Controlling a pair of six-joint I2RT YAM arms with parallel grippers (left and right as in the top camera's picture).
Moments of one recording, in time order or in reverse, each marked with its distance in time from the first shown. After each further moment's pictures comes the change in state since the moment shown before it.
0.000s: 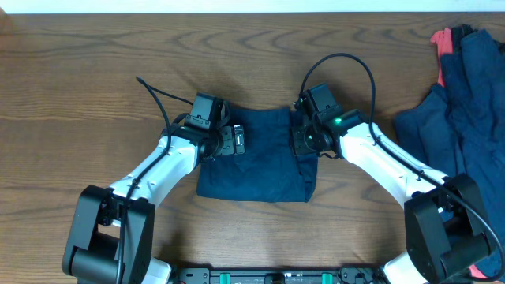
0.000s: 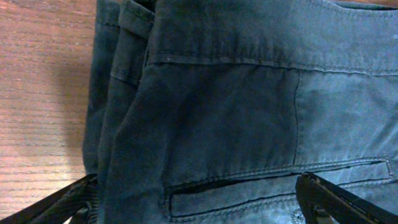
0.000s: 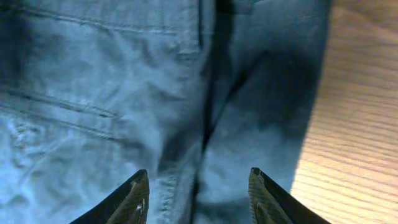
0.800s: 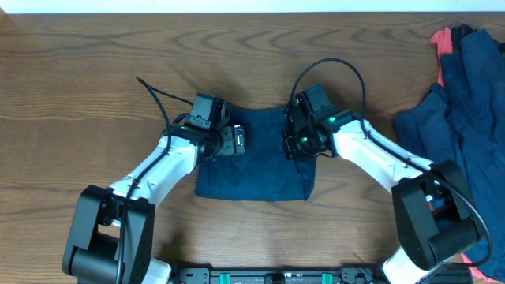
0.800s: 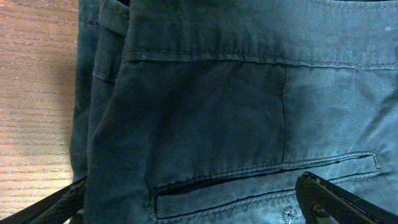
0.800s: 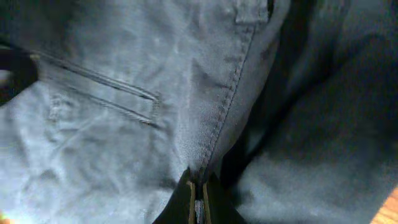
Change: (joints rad) left arm 0.000 0.000 0.000 -0.003 0.003 0.000; right arm 0.000 0.068 0.009 0.037 -0.187 -0.073
